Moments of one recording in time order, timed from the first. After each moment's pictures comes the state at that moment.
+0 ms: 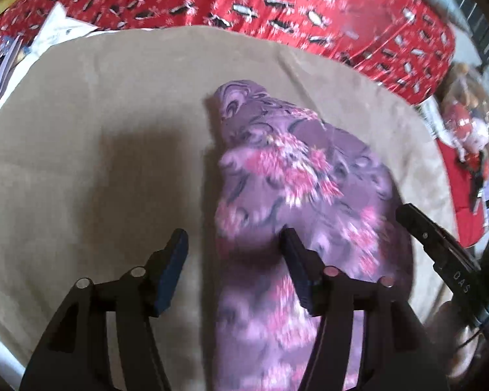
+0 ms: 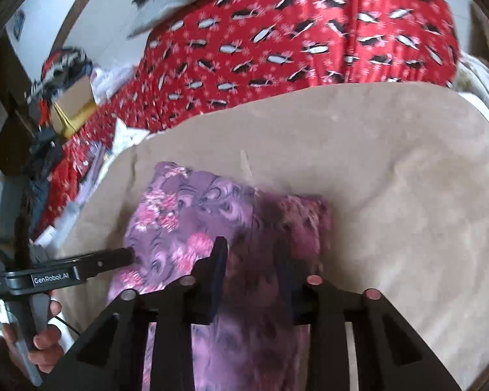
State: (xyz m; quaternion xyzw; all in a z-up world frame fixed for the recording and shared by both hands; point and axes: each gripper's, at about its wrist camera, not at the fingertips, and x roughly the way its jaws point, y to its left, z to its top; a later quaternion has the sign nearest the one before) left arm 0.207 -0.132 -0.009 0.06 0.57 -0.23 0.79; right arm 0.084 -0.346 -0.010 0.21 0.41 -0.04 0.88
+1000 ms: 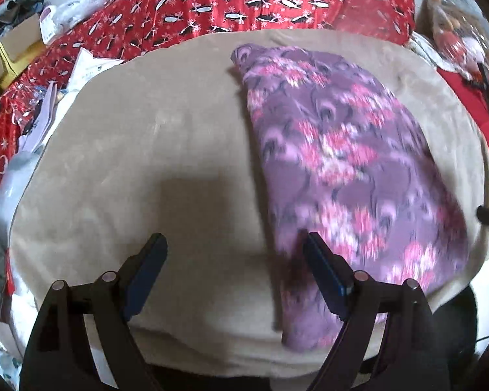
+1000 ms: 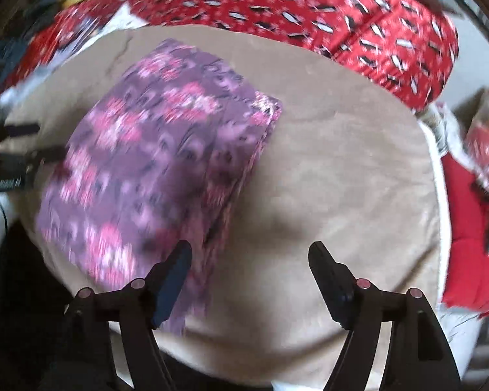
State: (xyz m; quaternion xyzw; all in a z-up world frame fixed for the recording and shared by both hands) left arm 0.075 -0.057 0.007 0.21 0.48 -0.21 0.83; right arm -0.049 -0.289 0.016 -0.05 0.55 -0.08 0.83
